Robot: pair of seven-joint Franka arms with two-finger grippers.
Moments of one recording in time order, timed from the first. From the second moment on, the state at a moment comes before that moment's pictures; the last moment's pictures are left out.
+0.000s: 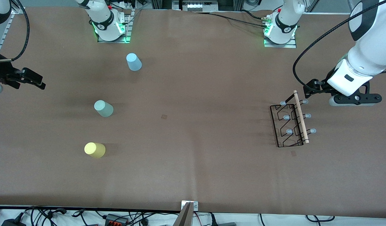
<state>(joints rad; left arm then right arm) -0.04 0.07 -0.10 -1.68 0.04 1.75 -0.18 -0.01 0.01 -0.06 -1.70 0.03 1.74 -0.04</state>
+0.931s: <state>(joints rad) -0.04 0.07 -0.10 -1.68 0.04 1.74 -0.18 -0.01 0.01 -0.06 -1.70 0.03 1.74 -0.04</state>
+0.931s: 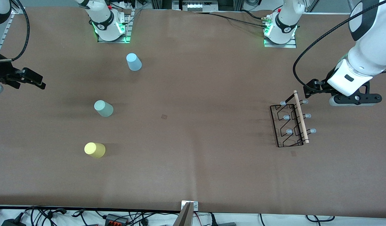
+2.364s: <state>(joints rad) 0.01 0.26 -0.10 -1.96 0.04 2.20 -0.17 -0.01 0.10 -0.05 -1.72 0.03 1.74 -0.04</state>
